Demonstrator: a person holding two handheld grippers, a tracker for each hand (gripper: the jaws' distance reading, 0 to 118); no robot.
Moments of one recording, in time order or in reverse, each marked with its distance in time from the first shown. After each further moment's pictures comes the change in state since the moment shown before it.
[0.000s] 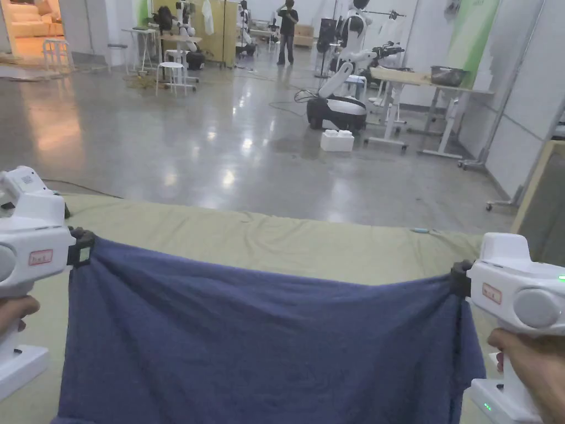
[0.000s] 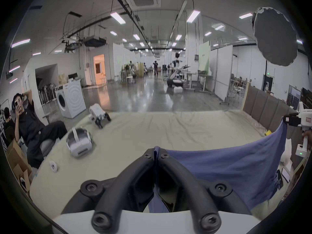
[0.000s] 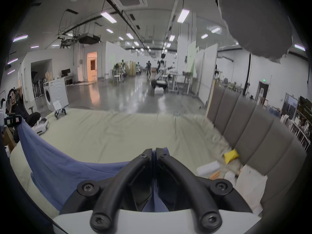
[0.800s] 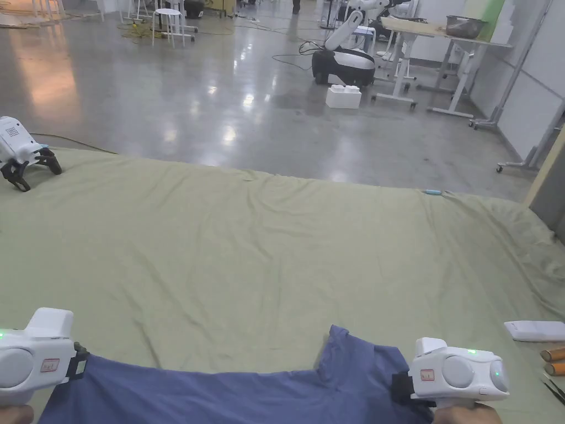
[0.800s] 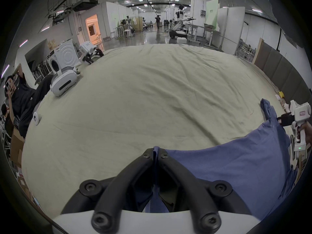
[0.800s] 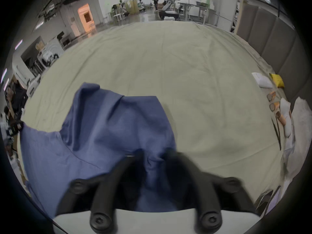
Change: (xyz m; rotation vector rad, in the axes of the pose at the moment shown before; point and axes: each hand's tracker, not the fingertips) left arm -0.010 -0.203 -0.101 -0.483 0.009 0.000; right arm -0.047 -0.230 -0.162 -0.704 0.145 -0.038
